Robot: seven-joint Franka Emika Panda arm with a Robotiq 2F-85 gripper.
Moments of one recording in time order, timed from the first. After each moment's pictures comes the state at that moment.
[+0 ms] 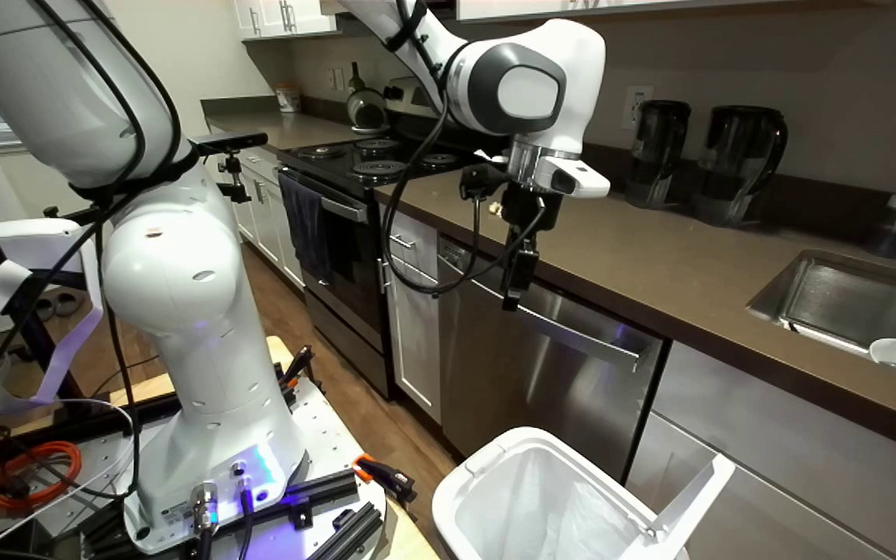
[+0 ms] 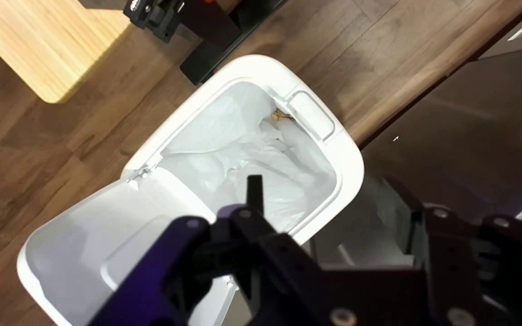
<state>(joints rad) -0.20 -0.24 -0.14 -2.49 -0.07 2.07 0.46</state>
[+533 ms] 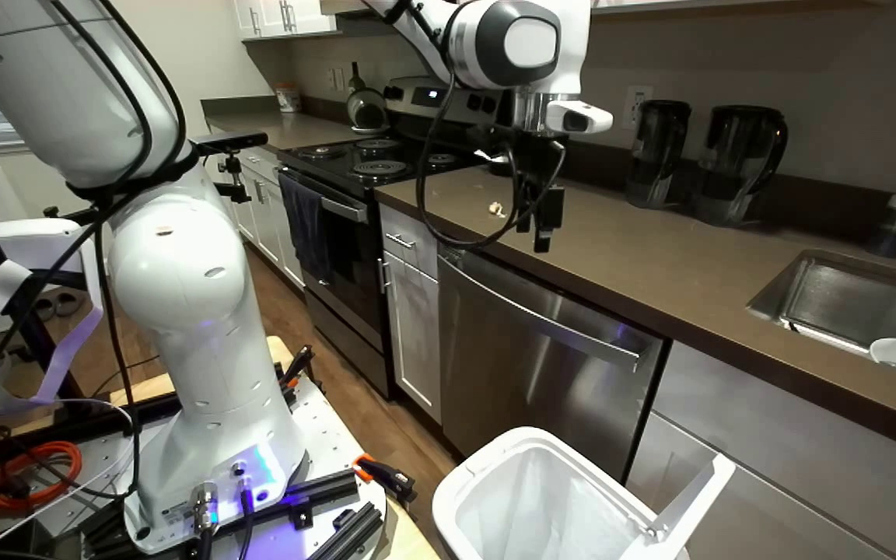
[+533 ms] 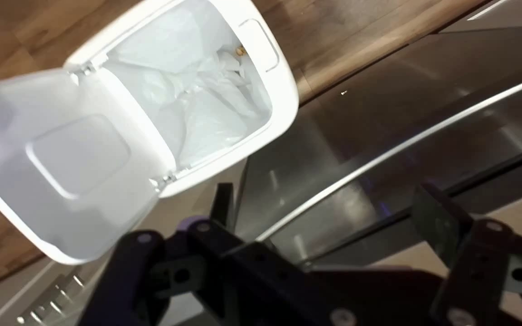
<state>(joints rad) -0.13 -0.21 -0.07 -2.35 -0.07 2.11 0.37</state>
